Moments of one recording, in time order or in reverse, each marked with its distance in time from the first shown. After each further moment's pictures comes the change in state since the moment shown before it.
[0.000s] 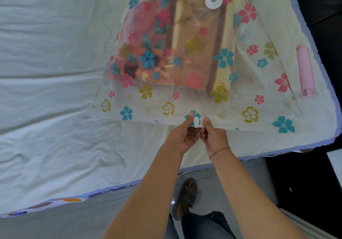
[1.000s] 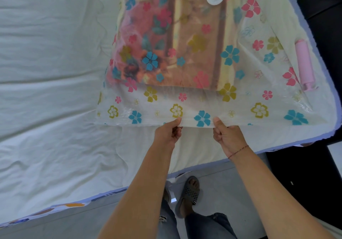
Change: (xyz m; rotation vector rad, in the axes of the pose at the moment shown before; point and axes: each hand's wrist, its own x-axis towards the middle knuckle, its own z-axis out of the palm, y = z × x) left_hand 0.011 0.025 -0.031 0.108 0.168 0.117; right_hand 0.009 -0.017 -0.032 -0.082 -0.111 -0.046
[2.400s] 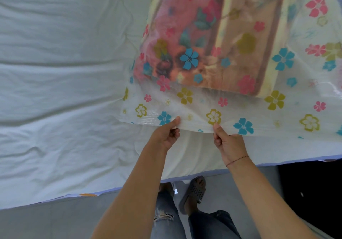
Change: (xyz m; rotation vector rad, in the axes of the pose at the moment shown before) left_hand 0.039 0.048 -0.077 -0.117 0.004 -0.102; right_hand -0.001 0.031 0.078 0.006 0.087 0.106
